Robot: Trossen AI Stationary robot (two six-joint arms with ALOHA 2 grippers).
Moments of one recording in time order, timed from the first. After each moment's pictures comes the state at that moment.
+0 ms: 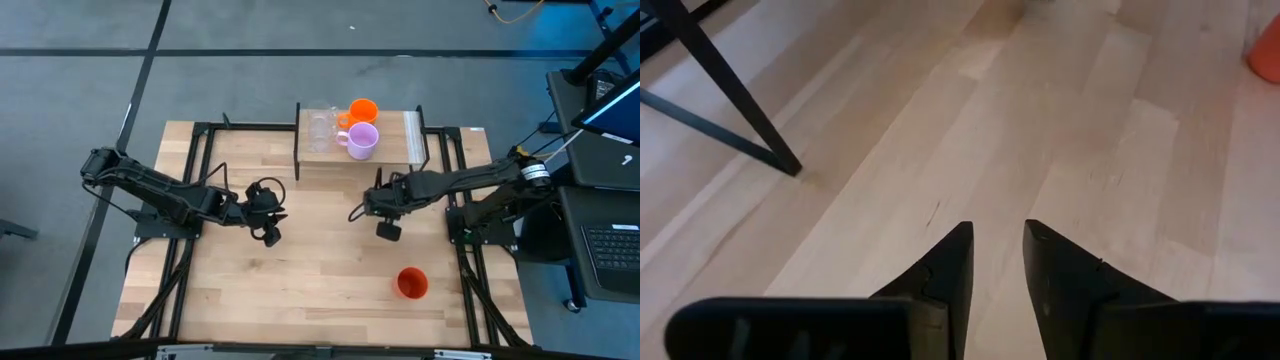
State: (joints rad) left arm -0.23 1.20 0.72 -0.32 -0.46 -0.57; right arm 0.09 1.51 1.16 -1.09 0.22 0.33
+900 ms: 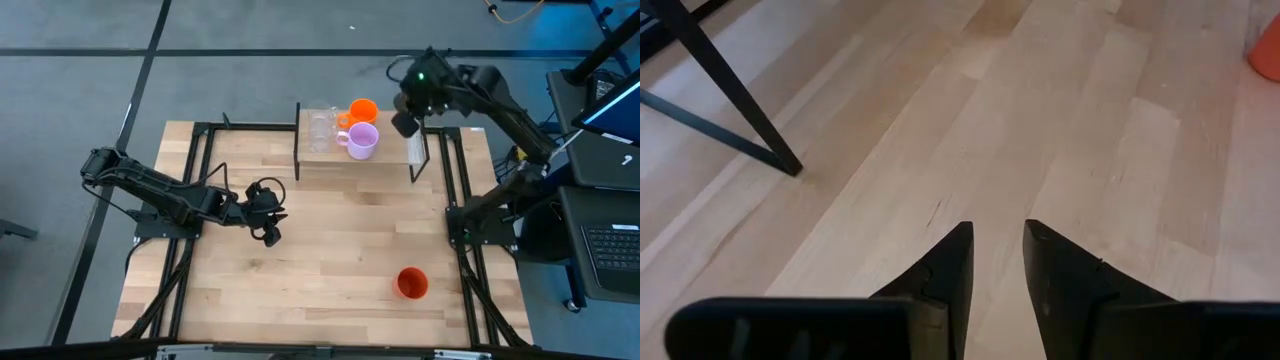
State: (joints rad) left arm -0.23 1.20 0.72 -0.33 -0.46 -0.57; right arm -0.54 1.52 1.98 -1.44 0.30 0.02
